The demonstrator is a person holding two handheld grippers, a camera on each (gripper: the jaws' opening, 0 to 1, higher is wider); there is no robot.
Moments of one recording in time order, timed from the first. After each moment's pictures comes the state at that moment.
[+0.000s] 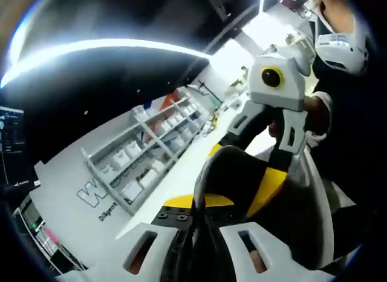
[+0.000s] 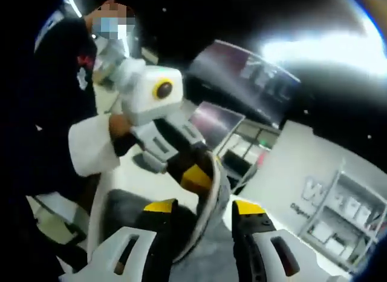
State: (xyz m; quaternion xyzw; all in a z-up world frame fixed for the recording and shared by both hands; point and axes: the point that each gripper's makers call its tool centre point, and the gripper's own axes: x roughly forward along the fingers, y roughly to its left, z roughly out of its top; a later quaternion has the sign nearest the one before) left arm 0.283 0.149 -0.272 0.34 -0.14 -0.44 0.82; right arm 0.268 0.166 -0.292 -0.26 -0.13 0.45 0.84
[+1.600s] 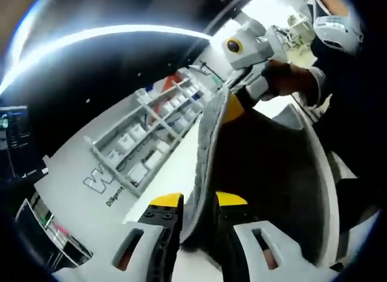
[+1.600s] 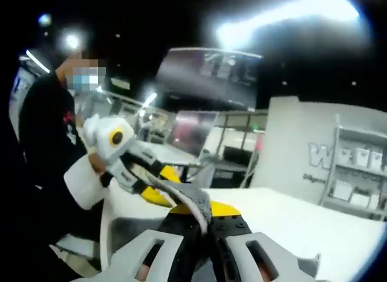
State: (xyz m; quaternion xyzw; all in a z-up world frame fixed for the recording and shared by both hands) left arm 0.294 0.203 -0.298 0.36 -0.08 -0.41 0.83; right arm 0.292 0.133 -0.258 -0.11 -0.08 0.46 0.88
